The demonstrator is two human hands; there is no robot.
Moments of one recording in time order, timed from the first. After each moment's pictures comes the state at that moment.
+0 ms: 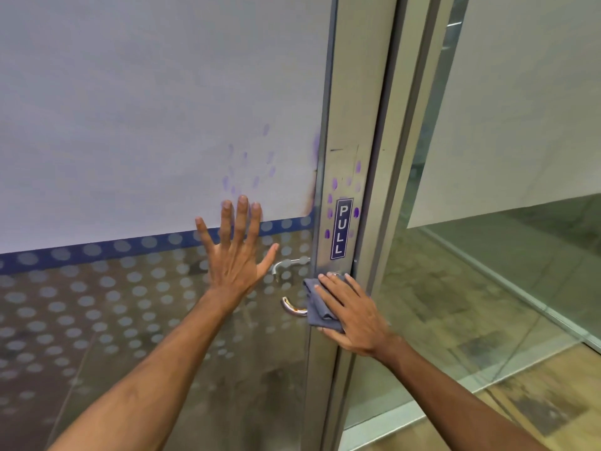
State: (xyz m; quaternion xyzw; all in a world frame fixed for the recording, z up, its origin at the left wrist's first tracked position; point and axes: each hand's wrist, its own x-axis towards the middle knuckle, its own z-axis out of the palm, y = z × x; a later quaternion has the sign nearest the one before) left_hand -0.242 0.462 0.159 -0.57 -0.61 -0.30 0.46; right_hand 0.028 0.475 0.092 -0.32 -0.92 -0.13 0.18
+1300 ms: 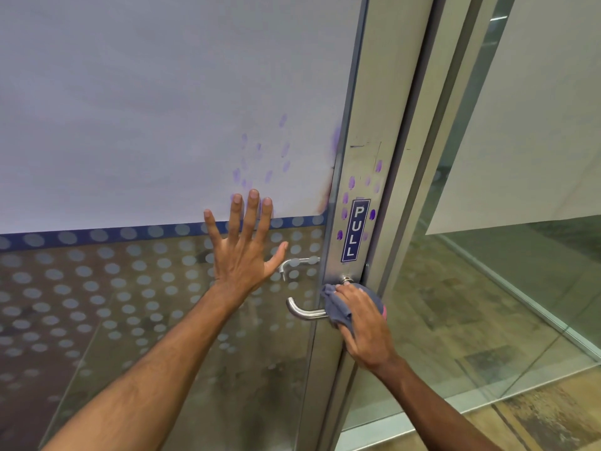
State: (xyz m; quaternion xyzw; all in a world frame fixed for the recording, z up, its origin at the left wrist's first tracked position) left_hand -0.240 0.465 0.155 -0.55 -0.61 -0.30 0.48; right_hand 0.026 0.484 0.053 -0.32 -0.87 -0.03 0.38
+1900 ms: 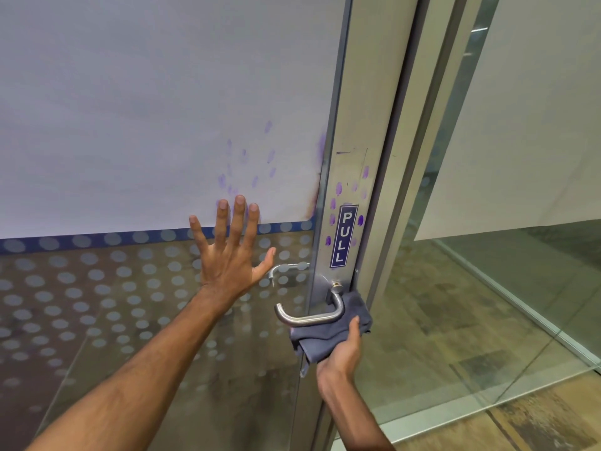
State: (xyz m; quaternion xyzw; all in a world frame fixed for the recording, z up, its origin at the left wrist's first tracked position) left_hand -0.242 0.470 0.153 -0.54 -0.60 -0.29 0.51; right_hand -0.042 0.444 0.062 -0.33 -0.10 0.66 0.67
